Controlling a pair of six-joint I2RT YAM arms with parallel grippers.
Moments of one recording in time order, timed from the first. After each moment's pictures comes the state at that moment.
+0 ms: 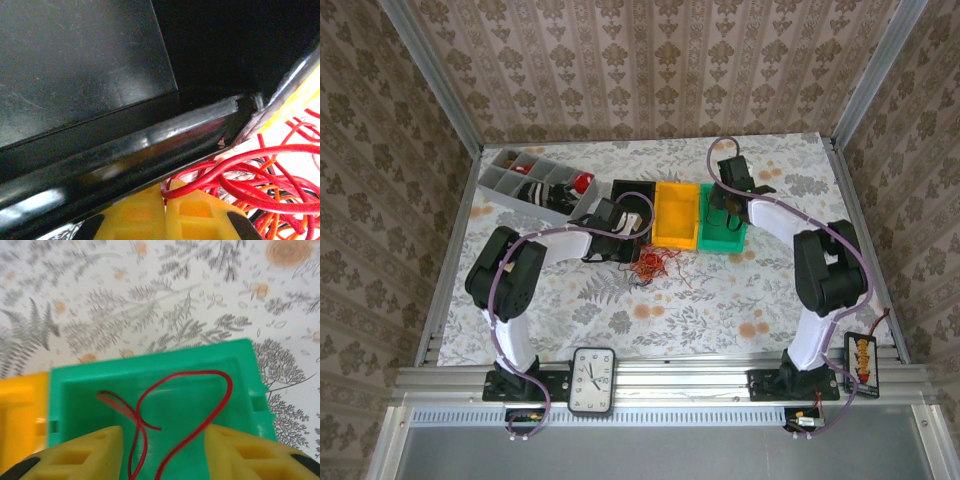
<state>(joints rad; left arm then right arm) -0.58 1.85 1.04 -0.23 0.33 -0.26 0.26 1.81 1.26 -0.28 0.23 0.49</state>
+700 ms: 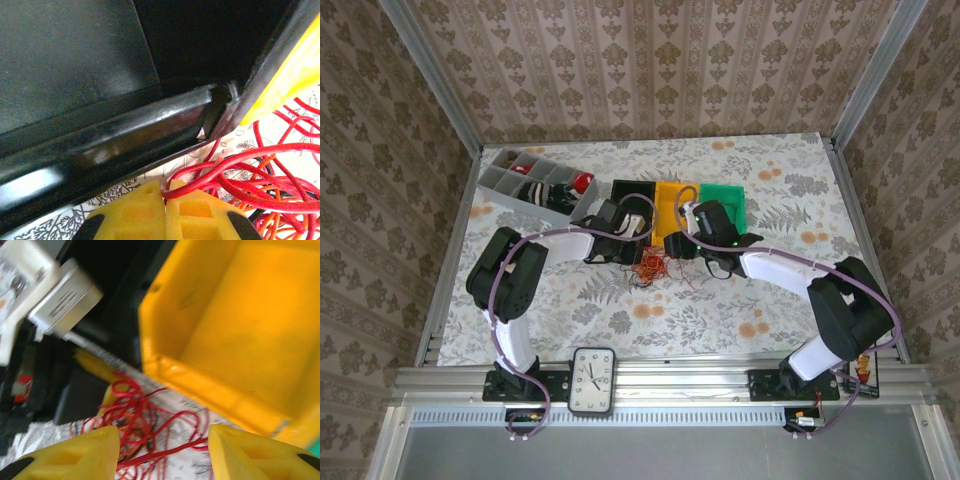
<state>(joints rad) -0.61 1.85 1.04 -0.24 0.32 -0.26 0.54 1.56 0.87 -0.05 -0.17 0.33</state>
